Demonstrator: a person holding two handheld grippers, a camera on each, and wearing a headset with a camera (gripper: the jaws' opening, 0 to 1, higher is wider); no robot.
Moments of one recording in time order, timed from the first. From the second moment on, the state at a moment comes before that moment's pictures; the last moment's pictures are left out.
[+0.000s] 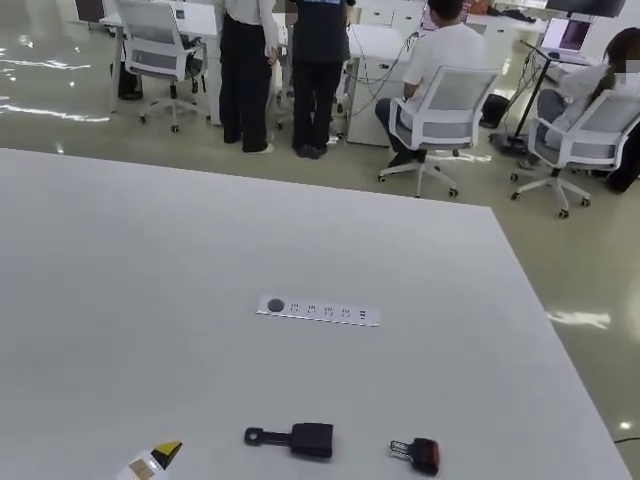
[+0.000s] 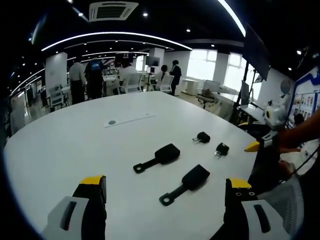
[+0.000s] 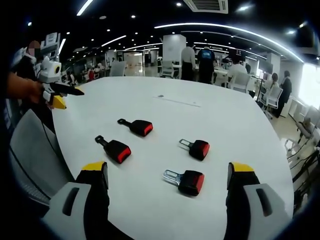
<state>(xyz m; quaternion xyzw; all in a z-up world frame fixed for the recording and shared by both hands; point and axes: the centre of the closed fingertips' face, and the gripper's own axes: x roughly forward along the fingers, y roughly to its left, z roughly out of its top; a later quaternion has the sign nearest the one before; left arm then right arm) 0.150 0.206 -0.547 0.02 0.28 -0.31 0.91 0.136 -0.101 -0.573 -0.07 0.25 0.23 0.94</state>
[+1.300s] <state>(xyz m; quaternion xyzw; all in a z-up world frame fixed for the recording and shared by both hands) 0.149 0.197 -0.570 0.02 0.30 -0.33 0.90 0.133 -0.110 -0.590 -0.06 0.27 0.23 0.93</state>
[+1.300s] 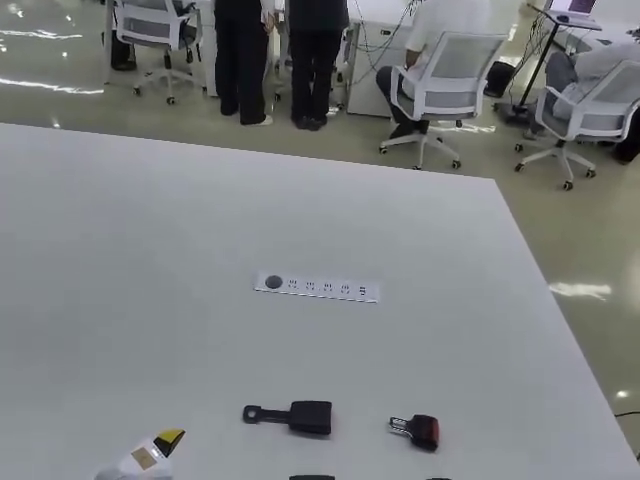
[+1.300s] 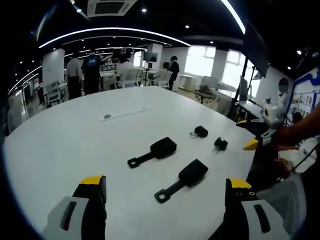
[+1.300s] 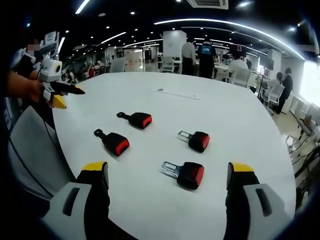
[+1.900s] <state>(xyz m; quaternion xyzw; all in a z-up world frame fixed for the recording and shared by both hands) 0.153 0.170 -0.584 0.03 0.31 -0.34 0.89 0.142 -0.112 -0.605 -0.06 0.28 0.23 0.93</state>
